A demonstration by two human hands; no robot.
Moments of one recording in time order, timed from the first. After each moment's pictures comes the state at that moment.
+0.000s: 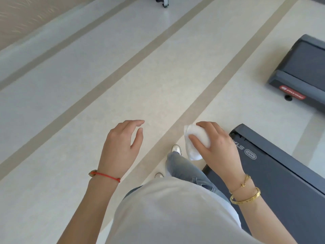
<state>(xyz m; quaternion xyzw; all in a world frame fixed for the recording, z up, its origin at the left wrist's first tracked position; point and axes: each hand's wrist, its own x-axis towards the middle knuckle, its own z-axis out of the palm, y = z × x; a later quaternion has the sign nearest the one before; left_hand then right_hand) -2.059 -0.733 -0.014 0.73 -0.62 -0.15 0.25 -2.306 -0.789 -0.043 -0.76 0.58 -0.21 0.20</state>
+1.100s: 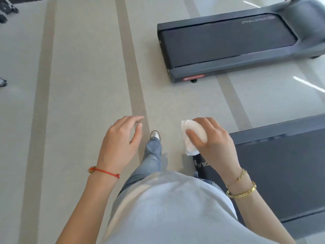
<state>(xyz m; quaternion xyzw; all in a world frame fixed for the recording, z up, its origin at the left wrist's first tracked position) -2.303 -1.387 -0.025 0.37 -0.88 -0.27 0.16 -2.491 -1.225 -0.046 -0.41 0.86 -0.28 0.10</state>
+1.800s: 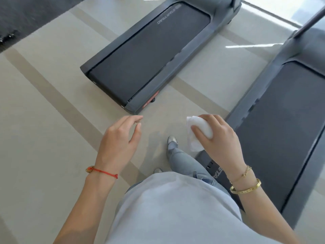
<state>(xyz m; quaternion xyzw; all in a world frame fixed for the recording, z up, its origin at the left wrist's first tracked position) -2.613 -1.645 -0.017 0.08 -0.95 -0.30 0.07 -2.676 -1.390 -0.044 -0.12 0.95 -0.29 -0.02</state>
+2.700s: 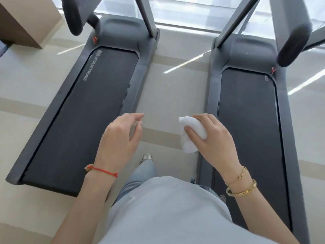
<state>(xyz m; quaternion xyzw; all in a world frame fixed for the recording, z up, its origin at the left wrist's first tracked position) -3.142 -1.531 0.009 -0.17 -0.93 -0.33 0.00 -3.077 -1.297 -0.013 0.09 0.95 -0.29 -0.10</state>
